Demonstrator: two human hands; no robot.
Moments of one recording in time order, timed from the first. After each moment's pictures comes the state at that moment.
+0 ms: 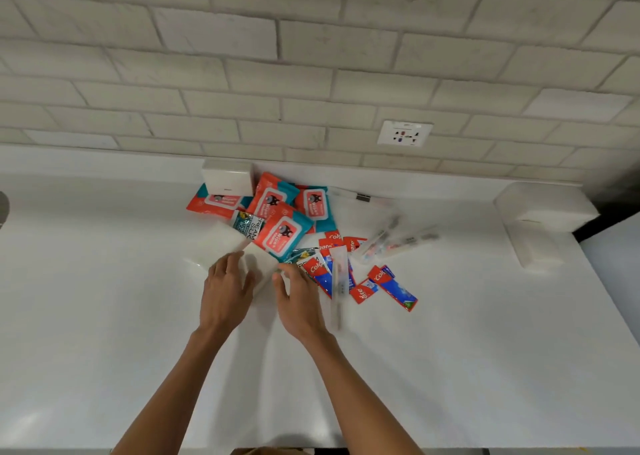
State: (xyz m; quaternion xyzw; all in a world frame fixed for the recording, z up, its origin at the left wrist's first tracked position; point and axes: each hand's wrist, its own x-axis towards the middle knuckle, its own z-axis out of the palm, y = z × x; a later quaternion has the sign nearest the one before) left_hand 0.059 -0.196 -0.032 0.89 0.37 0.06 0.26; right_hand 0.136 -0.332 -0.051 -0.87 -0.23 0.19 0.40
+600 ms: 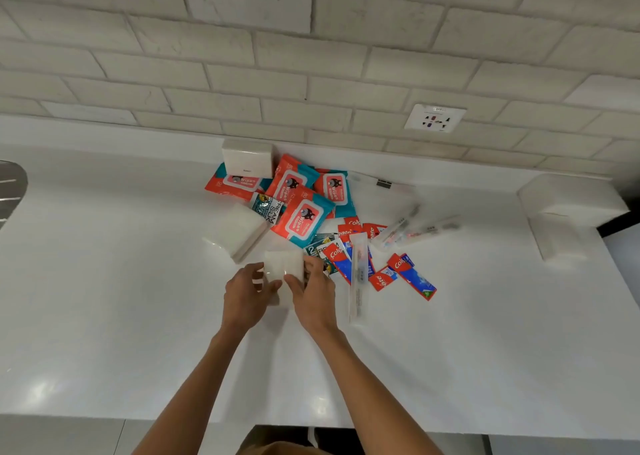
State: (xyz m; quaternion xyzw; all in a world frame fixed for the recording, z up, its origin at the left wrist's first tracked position) left_hand 0.035 -0.199 -0.059 0.77 0.44 0.01 0.45; right_hand 0.116 -0.323 -0.069 -0.86 -0.15 0.23 0.43
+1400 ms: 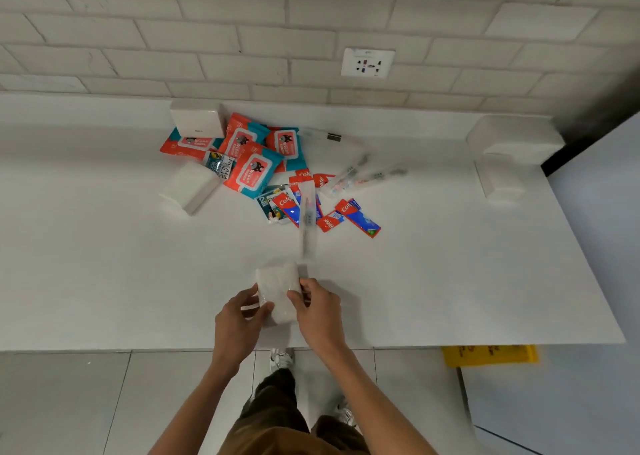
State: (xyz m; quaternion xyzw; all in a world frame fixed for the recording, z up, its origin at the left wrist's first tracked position) left_hand -0.059 -0.387 -0.067 0.74 0.43 0.06 0.52; right_hand 0.050 -0.523 -0.074 -0.86 -0.16 0.23 0.43
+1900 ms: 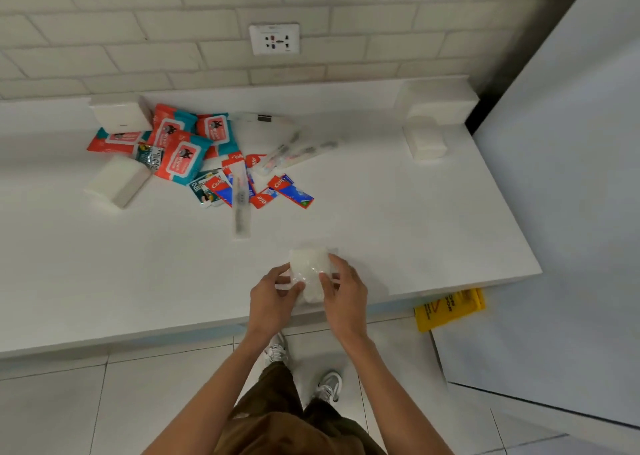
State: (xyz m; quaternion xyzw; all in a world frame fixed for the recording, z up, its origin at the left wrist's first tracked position) left_hand 0.015 -0.558 -0.059 0.80 0.32 0.03 0.51; right_hand 0.078 -0.708 -0.083 -0.88 -0.10 0.07 0.46
